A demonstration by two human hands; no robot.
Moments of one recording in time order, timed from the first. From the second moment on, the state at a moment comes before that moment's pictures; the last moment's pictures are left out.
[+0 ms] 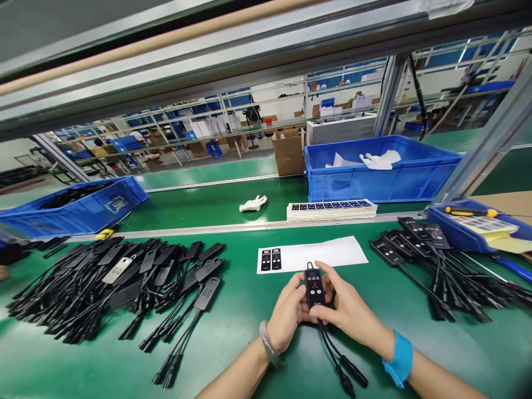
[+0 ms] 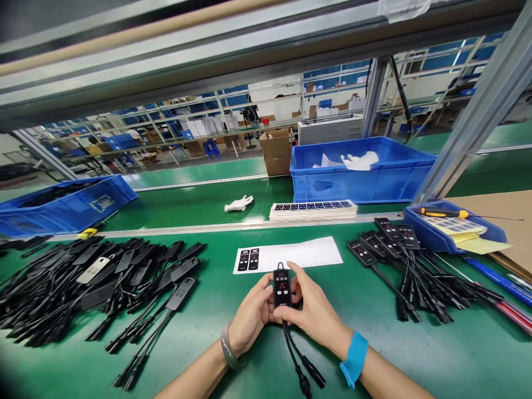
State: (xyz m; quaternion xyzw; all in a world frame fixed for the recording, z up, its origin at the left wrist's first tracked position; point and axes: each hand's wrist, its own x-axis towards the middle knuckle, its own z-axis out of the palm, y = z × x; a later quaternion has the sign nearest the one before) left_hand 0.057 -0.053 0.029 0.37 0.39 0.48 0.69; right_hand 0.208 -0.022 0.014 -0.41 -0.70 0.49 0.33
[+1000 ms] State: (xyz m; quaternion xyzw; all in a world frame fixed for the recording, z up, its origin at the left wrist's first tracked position) left_hand 0.047 -0.045 0.021 0.71 0.49 0.40 0.31; right_hand 0.281 0.037 0.041 -0.67 -0.72 -0.16 0.12
